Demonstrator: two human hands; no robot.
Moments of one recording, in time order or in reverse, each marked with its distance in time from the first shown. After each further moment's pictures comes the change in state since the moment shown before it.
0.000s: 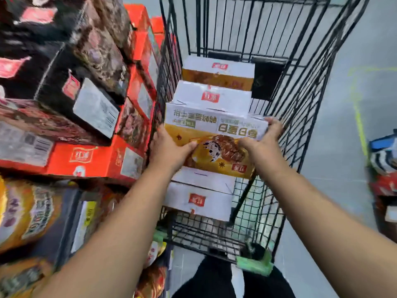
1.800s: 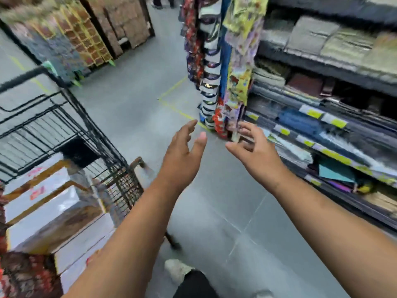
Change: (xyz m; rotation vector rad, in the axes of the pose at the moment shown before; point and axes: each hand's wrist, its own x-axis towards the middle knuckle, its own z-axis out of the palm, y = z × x) left_hand -0.457 0.212 0.130 -0.131 -0.763 1.017; right_hand -0.388 0.115 -0.340 0.170 0.773 -0.201
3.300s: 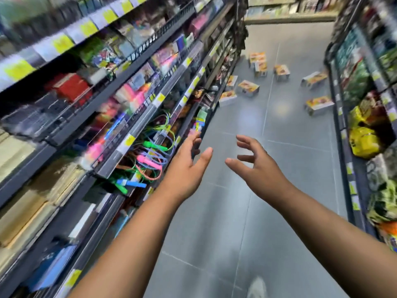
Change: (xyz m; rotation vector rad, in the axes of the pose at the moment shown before) left_hand -0.411 0.477 0.764 -0.083 -1.821 0.924; right_hand -0.529 0.172 -0.656 0.117 1.826 0.437
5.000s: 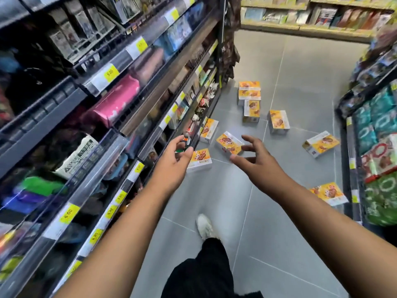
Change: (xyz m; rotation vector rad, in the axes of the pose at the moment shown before) left_hand 1.058 -0.015 0.220 -0.075 0.086 -0.216; right_hand 1.049 0.105 -0.312 -0.101 -0.060 0.171
